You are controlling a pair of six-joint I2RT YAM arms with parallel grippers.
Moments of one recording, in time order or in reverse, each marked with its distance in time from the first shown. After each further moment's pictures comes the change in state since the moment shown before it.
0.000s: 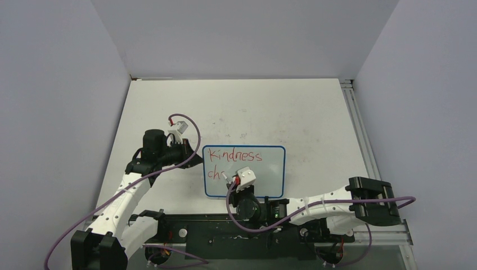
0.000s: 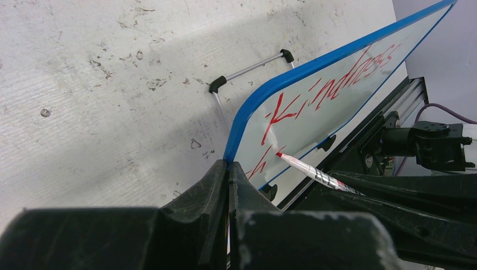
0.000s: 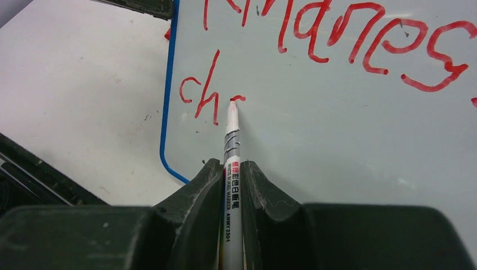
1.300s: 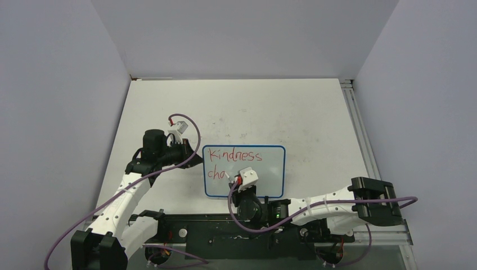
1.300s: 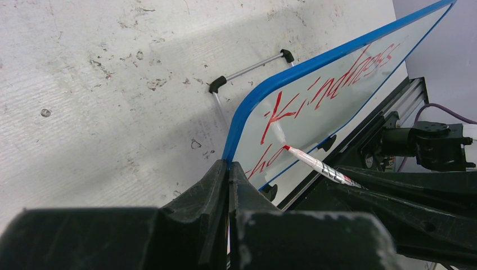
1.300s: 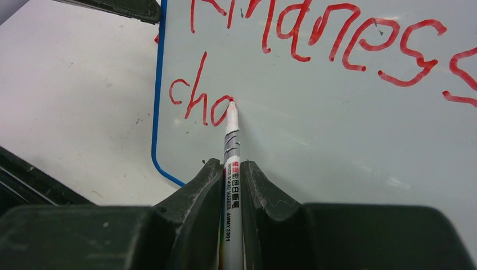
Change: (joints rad) left arm 0.000 0.000 0.000 0.000 -0.001 0.000; right arm 0.008 -0.016 -0.003 -0.032 0.034 0.018
